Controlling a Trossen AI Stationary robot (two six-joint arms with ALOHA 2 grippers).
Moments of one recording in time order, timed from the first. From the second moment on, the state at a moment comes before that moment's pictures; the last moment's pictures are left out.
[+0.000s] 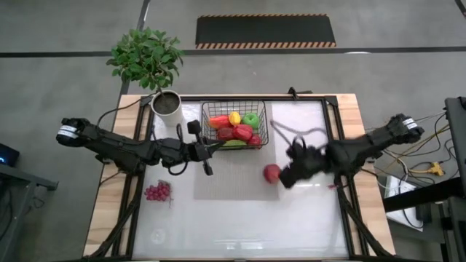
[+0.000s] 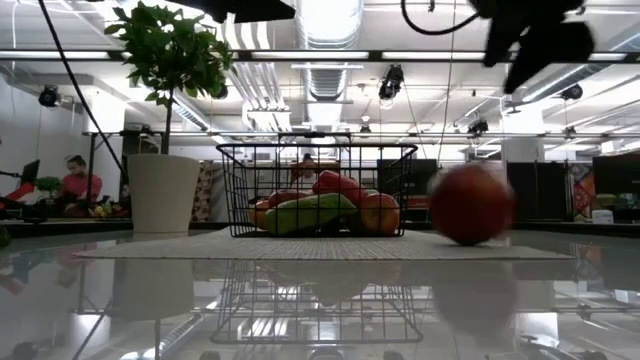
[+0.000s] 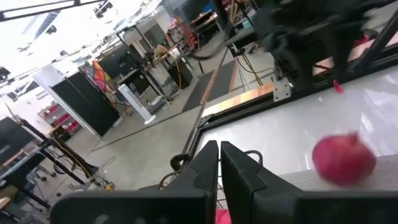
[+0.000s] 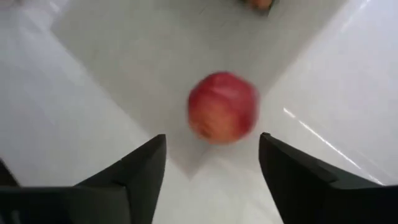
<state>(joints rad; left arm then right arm) -0.18 1.19 0.76 0.39 -0.55 0.51 0.34 1.28 1.13 -1.00 0.28 1.16</state>
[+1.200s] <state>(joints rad) -0.26 1.54 0.60 0.65 -0.35 0.11 0.19 1.52 0.70 -0.04 0.60 0.33</state>
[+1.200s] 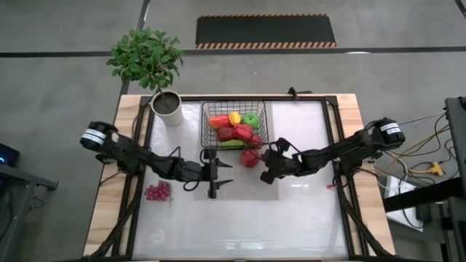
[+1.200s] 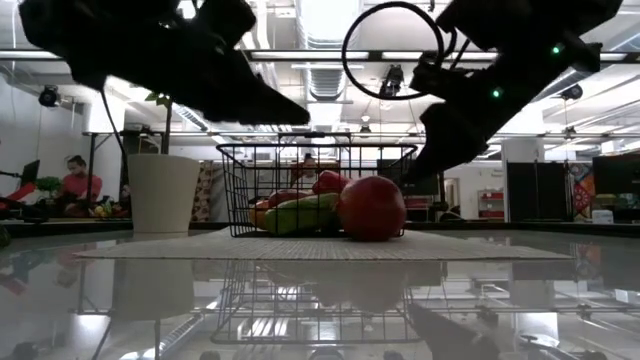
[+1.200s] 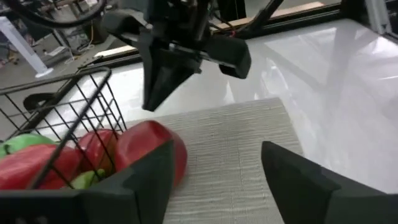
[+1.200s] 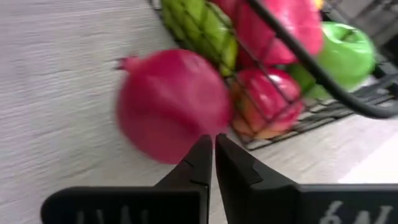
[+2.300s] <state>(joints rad) -0.18 1.94 0.75 0.83 -0.65 0.06 0.15 1.52 0.52 0.22 0.59 0.35</state>
